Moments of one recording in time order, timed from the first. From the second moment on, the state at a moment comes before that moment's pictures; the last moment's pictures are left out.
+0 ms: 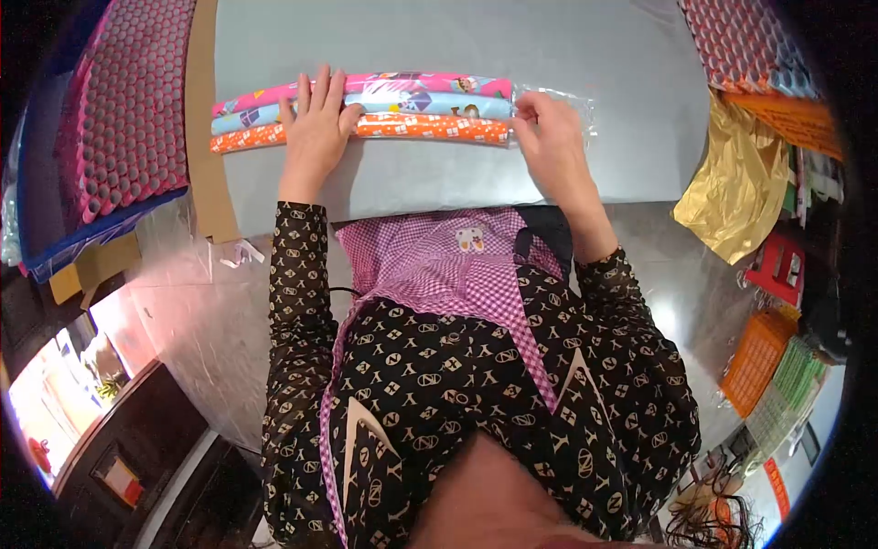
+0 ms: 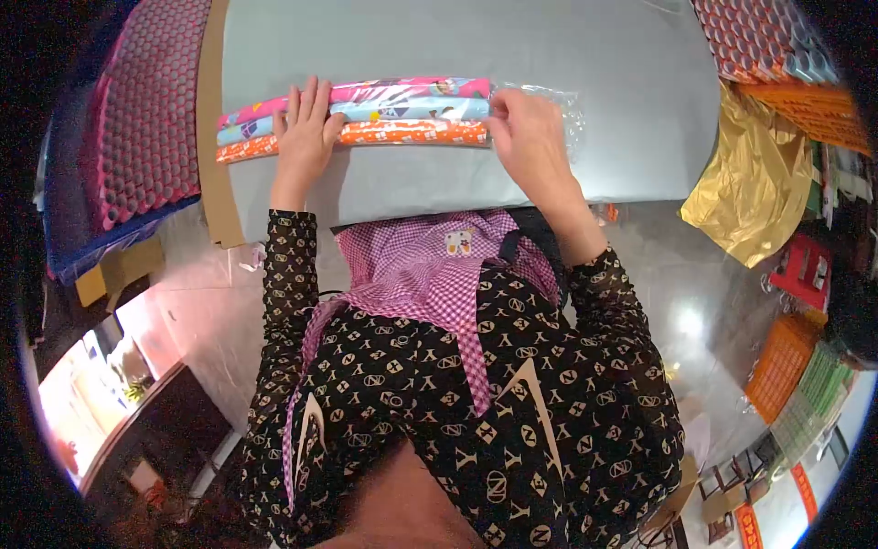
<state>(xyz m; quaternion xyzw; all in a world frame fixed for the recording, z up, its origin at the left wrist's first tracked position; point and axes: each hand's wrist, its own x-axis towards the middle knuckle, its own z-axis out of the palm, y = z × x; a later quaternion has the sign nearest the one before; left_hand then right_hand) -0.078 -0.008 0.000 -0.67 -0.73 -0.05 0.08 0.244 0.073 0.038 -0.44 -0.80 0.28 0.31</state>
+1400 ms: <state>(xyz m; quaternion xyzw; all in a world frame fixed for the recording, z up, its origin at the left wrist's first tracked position) -0.073 -0.008 0.003 -0.67 -0.73 -0.05 0.08 0.282 0.105 0.023 -0.30 -0.94 0.11 0.15</state>
